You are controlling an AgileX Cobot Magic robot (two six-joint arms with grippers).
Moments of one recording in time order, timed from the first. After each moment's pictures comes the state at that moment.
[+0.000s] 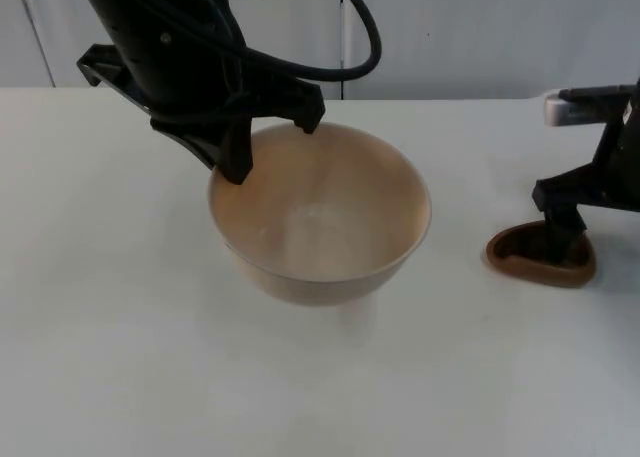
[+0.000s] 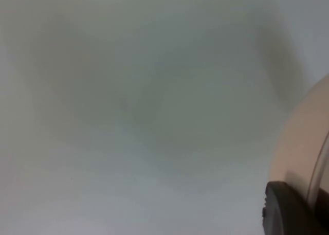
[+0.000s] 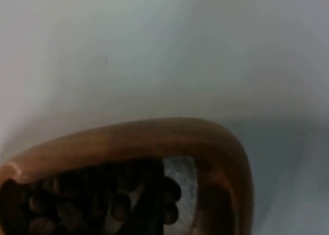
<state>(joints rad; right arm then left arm) 0.25 2.19 -1.44 -0.08 0.76 0.16 -0.51 1.77 -1.28 -0.05 0.87 -0.03</state>
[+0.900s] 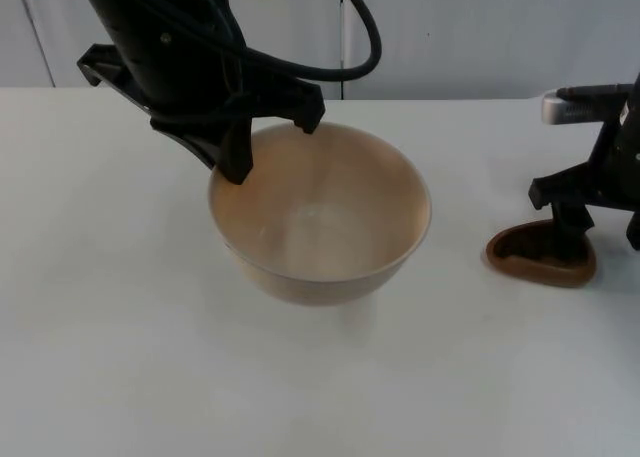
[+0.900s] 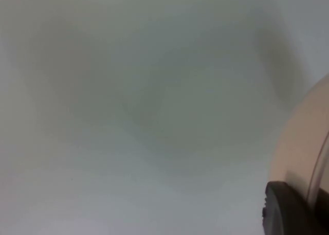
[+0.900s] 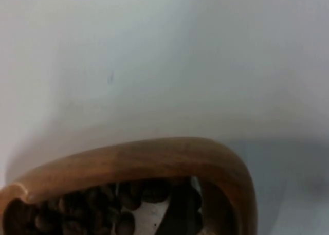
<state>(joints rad) 0.25 2.19 -1.44 -0.08 0.73 0.17 -0.51 1.77 -1.28 -0.05 0.87 -0.03</state>
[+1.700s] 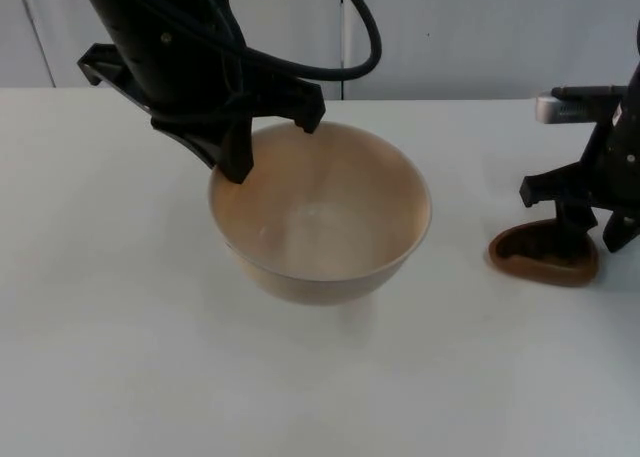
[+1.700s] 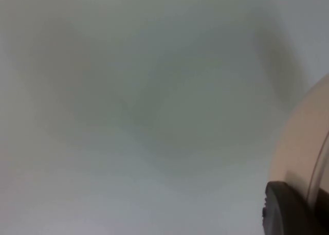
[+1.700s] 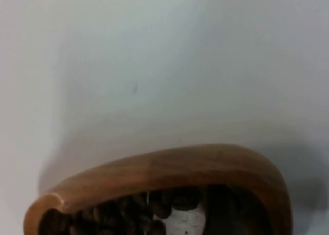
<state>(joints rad) 0.25 2.21 -1.44 -0.05 0.71 0.17 -0.51 1.77 -1.28 -0.05 0.86 -0.03</state>
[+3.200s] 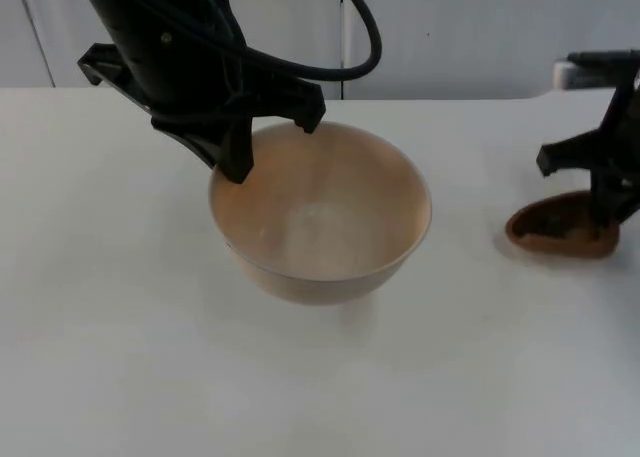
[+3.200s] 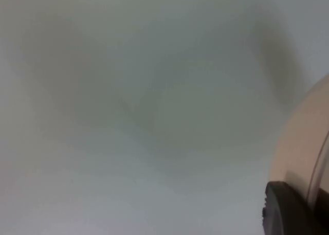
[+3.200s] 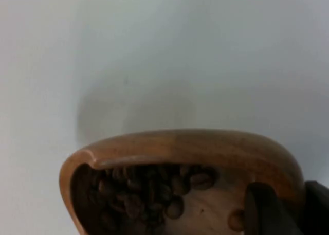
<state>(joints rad) 0.25 2.10 -1.44 -0.07 0.78 0.17 -0.51 1.77 -1.28 -0.05 0.86 -0.03</state>
